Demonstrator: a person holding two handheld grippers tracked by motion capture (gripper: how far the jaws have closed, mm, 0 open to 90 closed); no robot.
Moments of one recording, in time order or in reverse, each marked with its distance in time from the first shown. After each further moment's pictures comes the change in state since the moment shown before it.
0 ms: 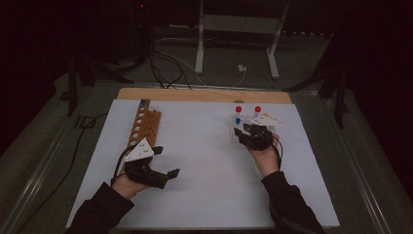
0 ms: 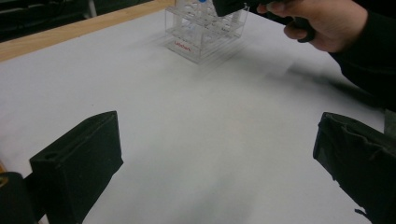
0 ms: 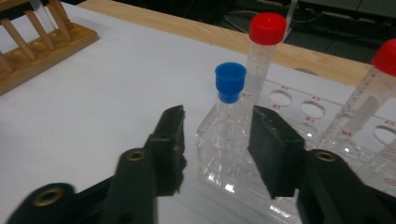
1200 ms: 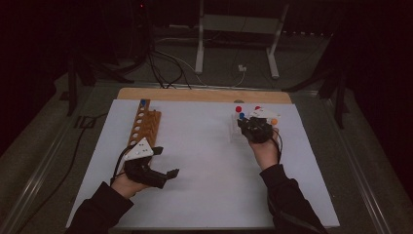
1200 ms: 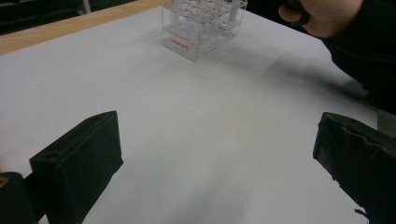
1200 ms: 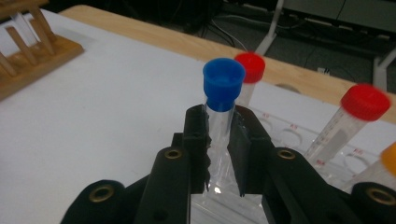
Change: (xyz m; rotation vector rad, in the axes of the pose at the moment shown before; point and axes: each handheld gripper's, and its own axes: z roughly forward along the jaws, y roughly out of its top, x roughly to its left) left arm 0.003 0.001 0.000 0.002 -0.023 -0.009; right arm 0.001 0.025 -0.004 -0.013 -0.055 -0.023
